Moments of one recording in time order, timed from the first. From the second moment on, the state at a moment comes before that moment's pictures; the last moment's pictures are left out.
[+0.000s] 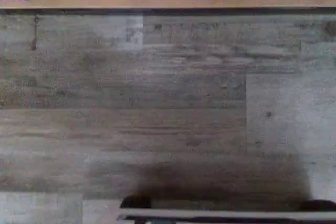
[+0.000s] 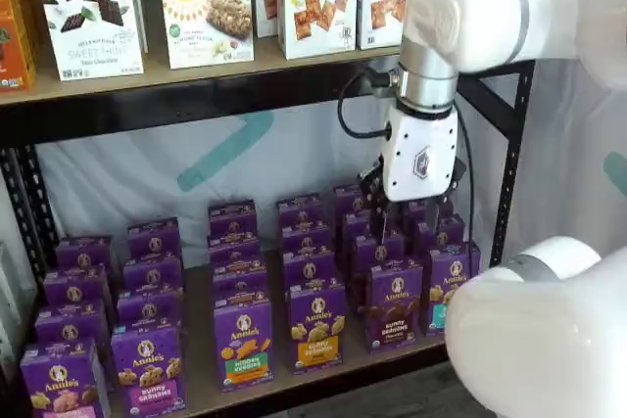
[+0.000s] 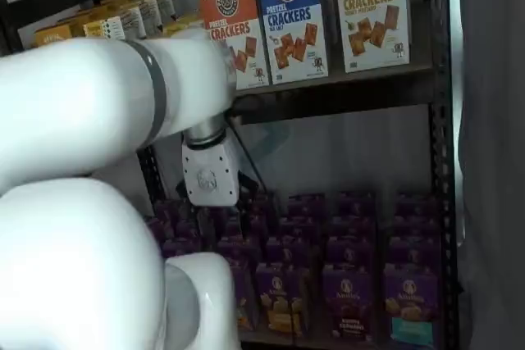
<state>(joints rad) 0.21 -0.98 -0.34 0.04 1.25 0.21</state>
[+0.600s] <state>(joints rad) 0.30 -0.76 -0.23 -0.07 0.88 0.36</state>
